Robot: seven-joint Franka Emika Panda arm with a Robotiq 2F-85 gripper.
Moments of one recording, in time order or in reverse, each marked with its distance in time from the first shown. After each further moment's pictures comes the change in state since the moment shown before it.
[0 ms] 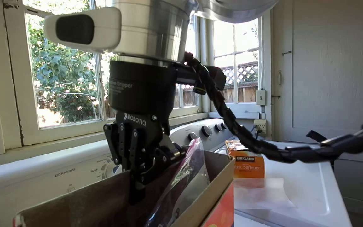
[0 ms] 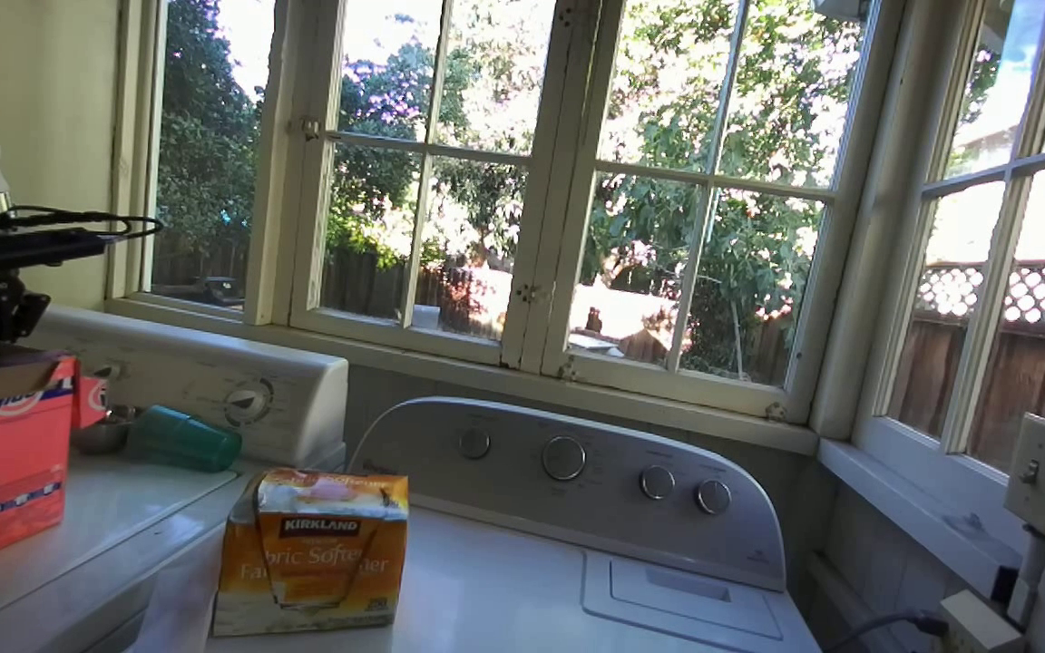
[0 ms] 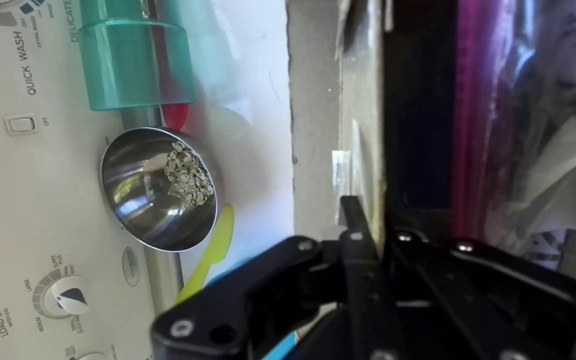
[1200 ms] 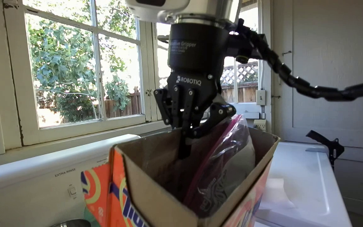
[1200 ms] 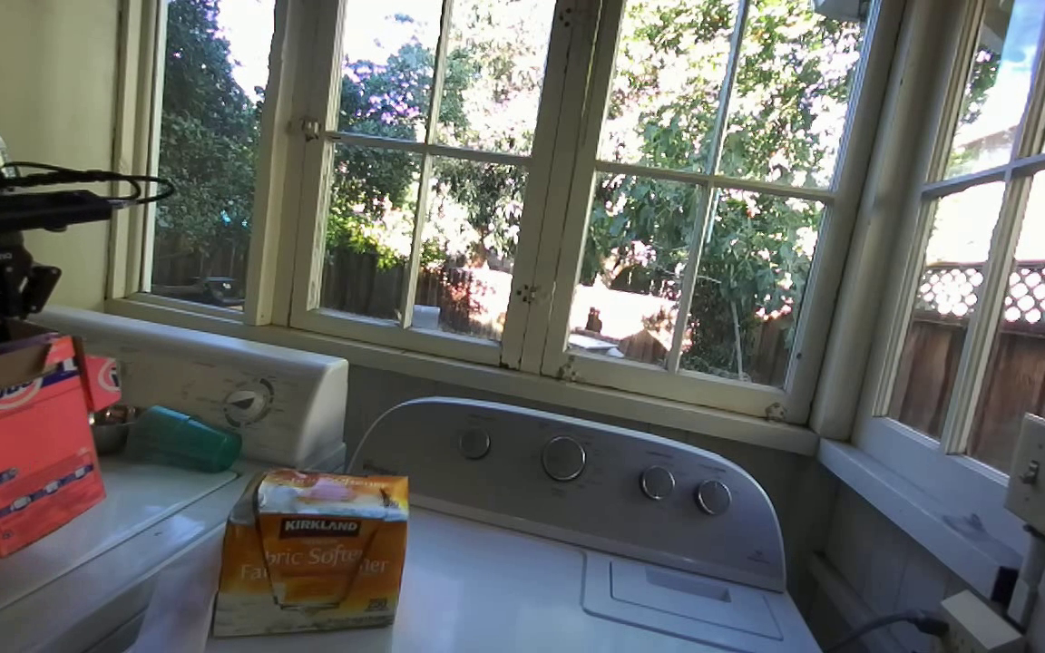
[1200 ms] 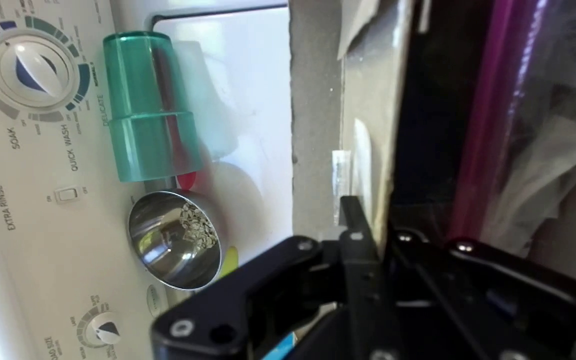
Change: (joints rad) arm -0.046 -0.217 -0.046 -0.167 0.051 -0.005 -0.046
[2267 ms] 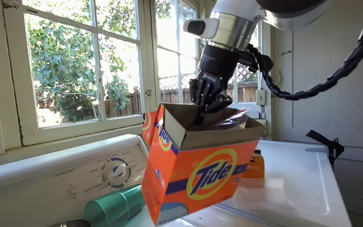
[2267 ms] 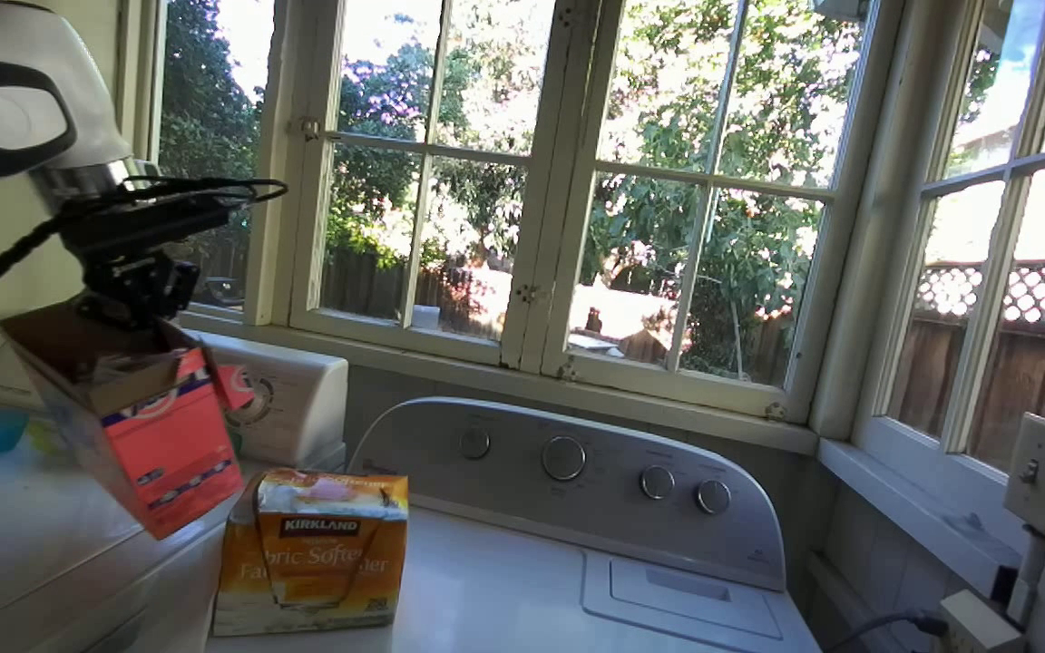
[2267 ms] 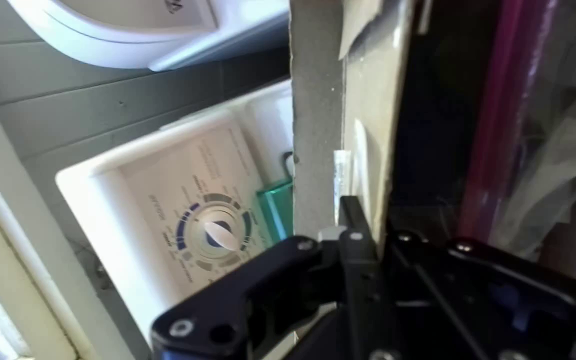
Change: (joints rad) arm -0.102 0.011 -0.156 -0.023 0.024 0.258 0.032
